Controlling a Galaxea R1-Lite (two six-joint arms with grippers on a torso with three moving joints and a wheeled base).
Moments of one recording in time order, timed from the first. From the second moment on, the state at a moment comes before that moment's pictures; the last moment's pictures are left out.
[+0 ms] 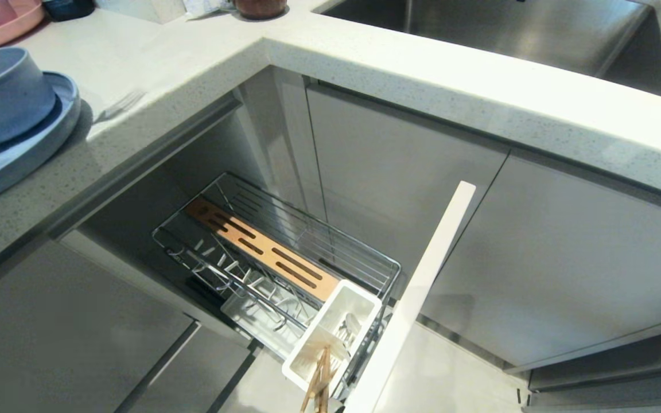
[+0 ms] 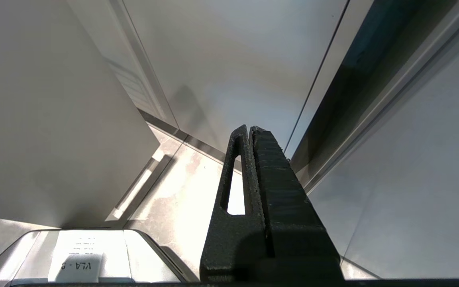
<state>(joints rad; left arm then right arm) -0.62 0.96 -1.67 0.52 0.32 -0.69 0.00 0.00 0.00 0.00 0.00 0.02</state>
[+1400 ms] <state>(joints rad) 0.17 0.83 -1.06 -0.02 0.31 -0.48 0.00 0.00 0.00 0.00 0.00 0.02</state>
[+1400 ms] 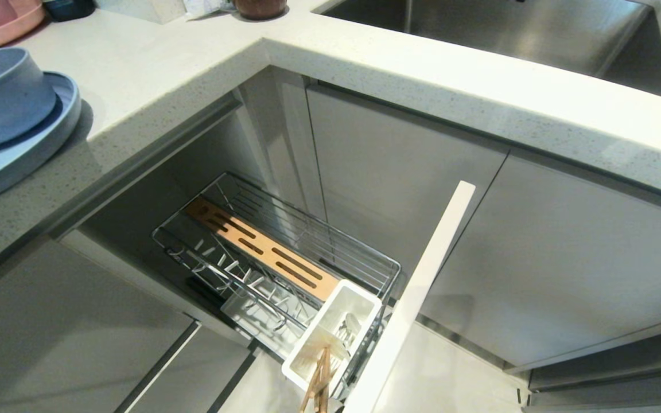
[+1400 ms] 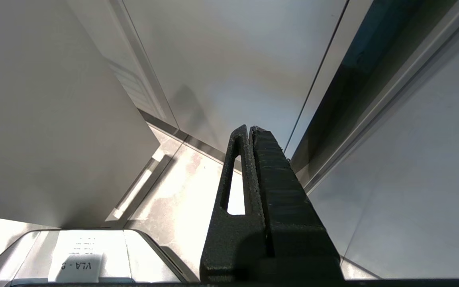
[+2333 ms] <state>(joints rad) 0.17 0.70 -0.76 -0.26 0.19 -0.37 0.00 0.00 0.00 0.00 0.00 0.02</state>
